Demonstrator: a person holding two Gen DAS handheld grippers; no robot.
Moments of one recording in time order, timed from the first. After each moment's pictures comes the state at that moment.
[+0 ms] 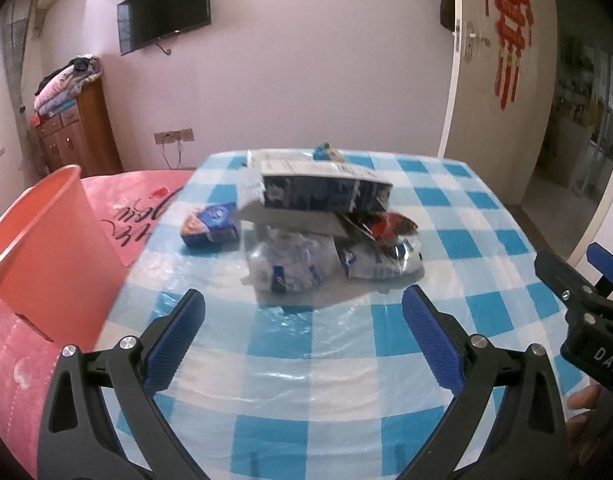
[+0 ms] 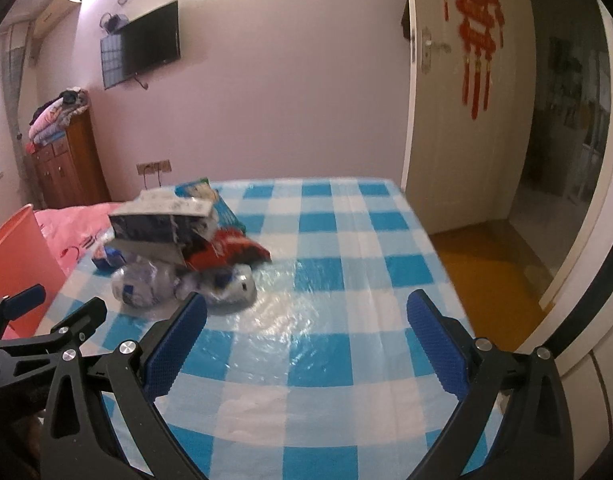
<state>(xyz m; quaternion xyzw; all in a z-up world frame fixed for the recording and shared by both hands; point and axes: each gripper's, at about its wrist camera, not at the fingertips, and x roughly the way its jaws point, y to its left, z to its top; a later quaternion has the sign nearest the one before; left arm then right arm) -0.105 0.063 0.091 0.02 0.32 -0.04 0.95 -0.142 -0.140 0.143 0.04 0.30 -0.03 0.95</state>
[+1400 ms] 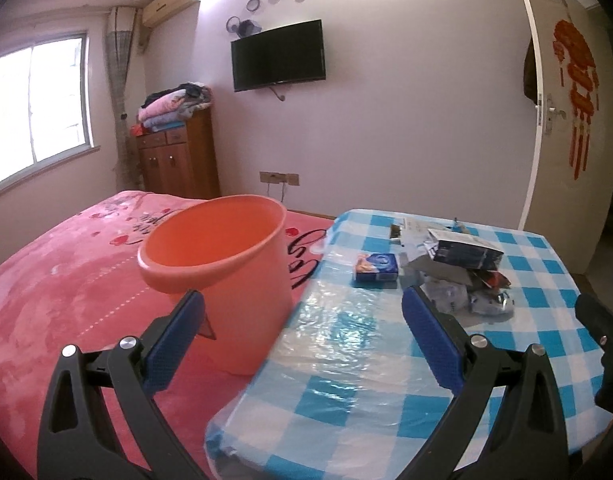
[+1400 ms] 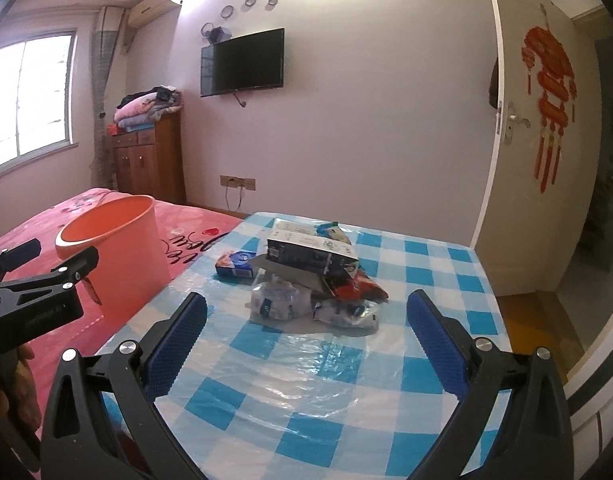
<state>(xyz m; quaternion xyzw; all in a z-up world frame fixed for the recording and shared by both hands) -0.202 0.185 0.156 -0.01 0.23 0.13 0.96 -0.203 -0.033 0.199 -0.03 0.24 0.11 0.96</state>
